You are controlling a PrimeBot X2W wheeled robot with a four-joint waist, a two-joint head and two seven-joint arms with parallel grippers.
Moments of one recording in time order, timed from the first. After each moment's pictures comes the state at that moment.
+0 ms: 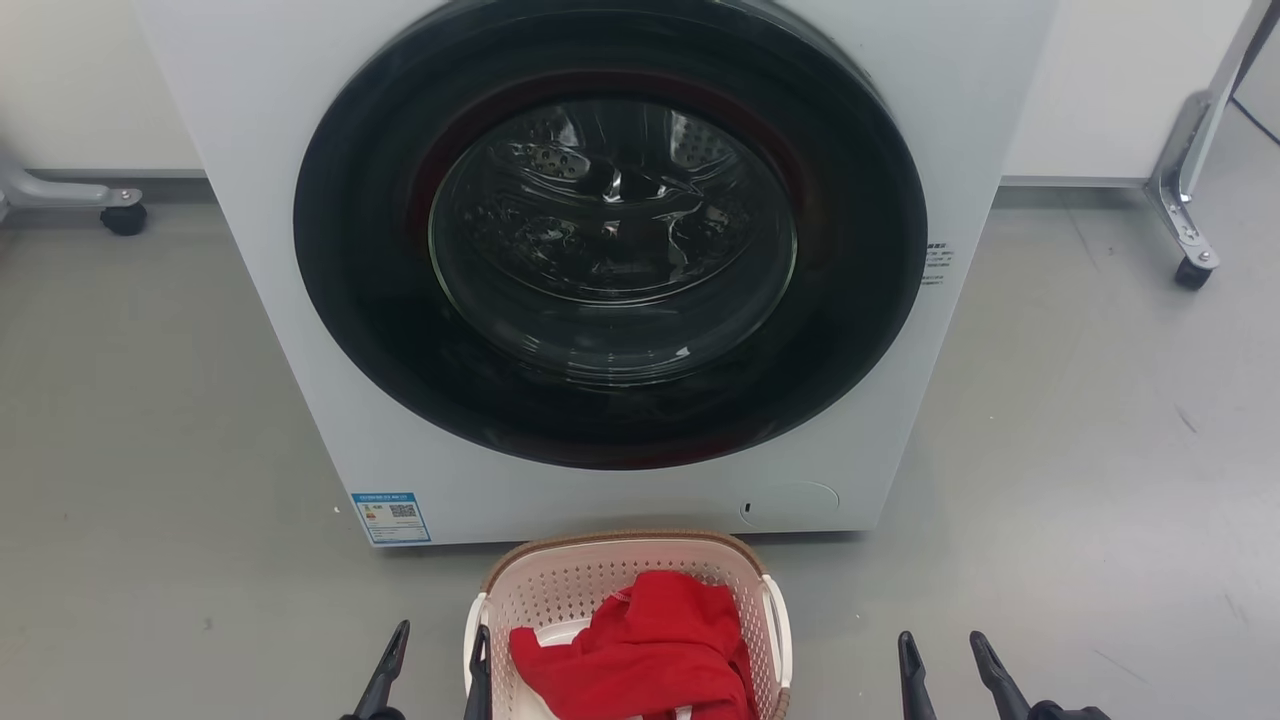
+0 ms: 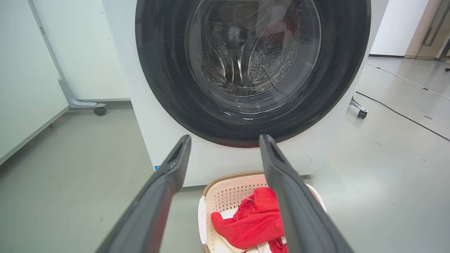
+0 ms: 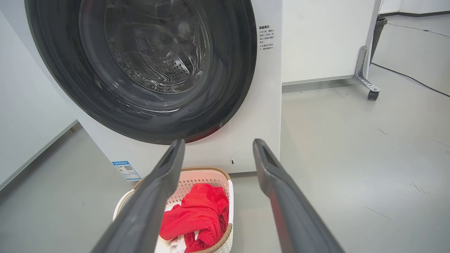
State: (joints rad) left arm -0.01 0.07 -0.28 0.27 -0.23 0.12 -0.25; right arm -0.01 -0.06 0.30 0.27 0.31 -0.11 -0.25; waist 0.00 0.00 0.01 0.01
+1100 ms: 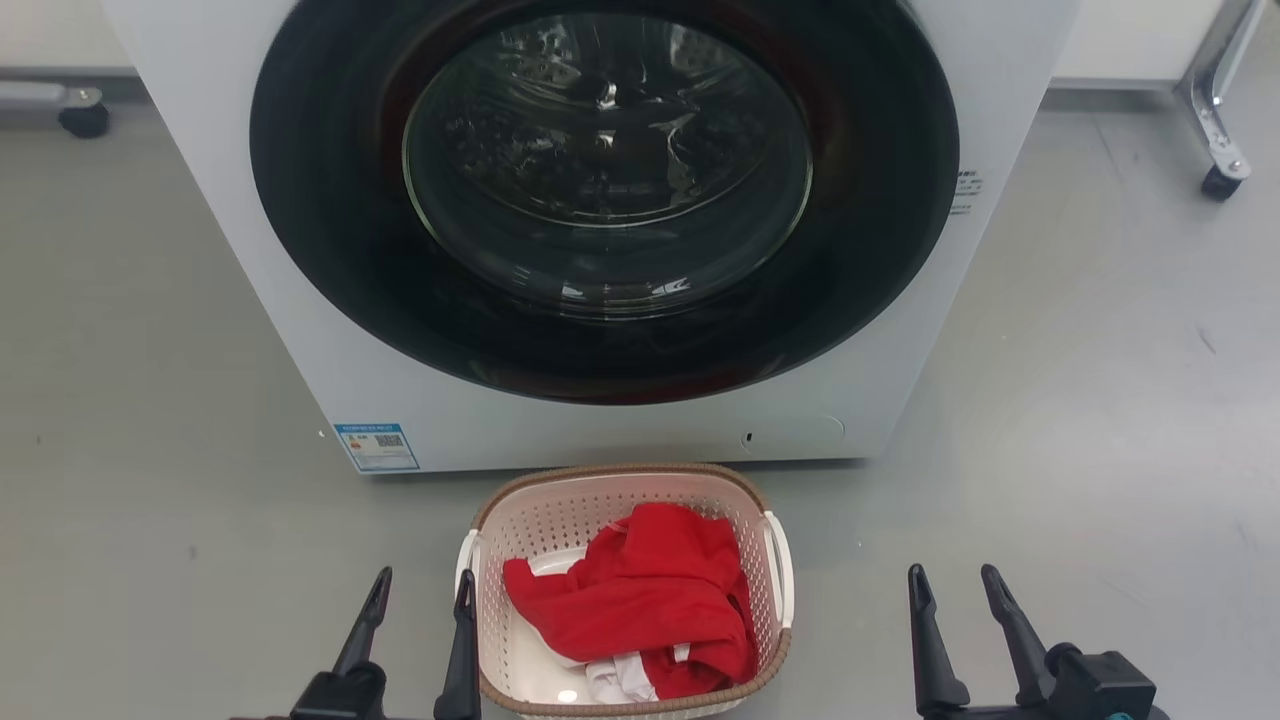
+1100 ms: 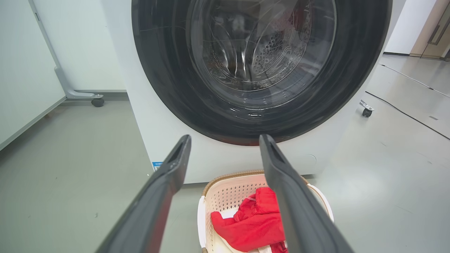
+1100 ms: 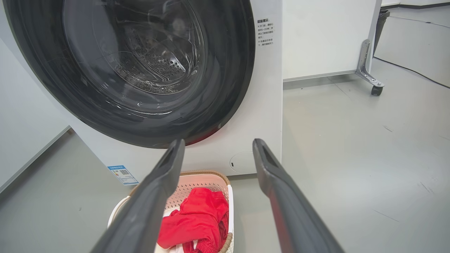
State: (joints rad) left arm -0.06 0.07 -0.25 0.23 -0.23 0.11 -0.25; right arm -0.07 -0.06 0.26 0.23 0.30 -0.09 -0.25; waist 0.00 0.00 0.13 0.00
